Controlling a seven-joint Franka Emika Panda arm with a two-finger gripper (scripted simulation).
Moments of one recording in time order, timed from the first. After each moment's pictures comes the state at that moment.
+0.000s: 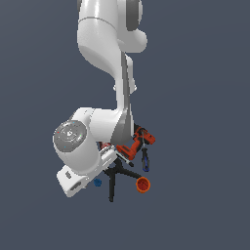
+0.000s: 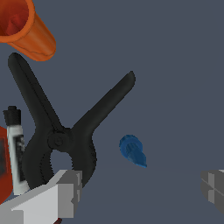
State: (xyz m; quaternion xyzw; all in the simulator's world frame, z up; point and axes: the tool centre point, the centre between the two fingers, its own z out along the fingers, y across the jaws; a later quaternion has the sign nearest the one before) arm 0.152 -0.114 0.101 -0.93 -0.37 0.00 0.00
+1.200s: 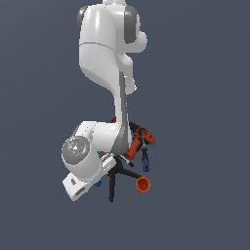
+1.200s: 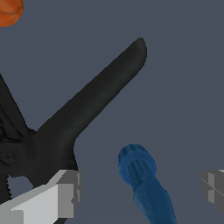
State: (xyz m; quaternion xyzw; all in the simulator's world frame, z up) arm 0.154 -0.120 0.042 -0.93 -0.38 0.00 0.00
